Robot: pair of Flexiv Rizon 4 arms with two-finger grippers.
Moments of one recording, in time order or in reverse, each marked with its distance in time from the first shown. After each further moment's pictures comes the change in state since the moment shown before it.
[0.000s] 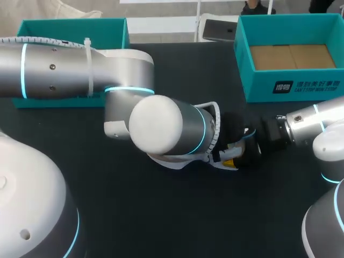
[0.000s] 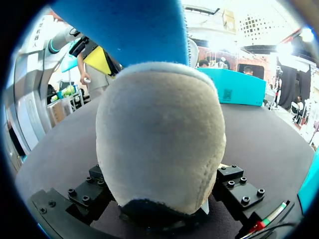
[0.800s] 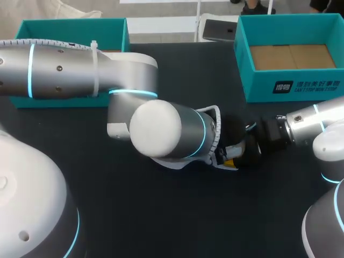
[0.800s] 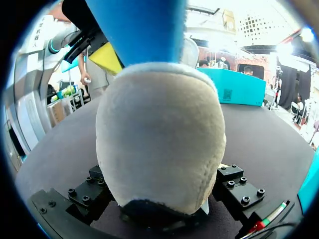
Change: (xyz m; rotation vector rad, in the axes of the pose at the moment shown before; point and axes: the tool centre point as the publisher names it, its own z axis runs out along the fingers) left arm 0.008 -0.007 0.005 0.038 0.022 -0.071; right arm 0.000 0.000 0.000 0.000 0.000 0.000
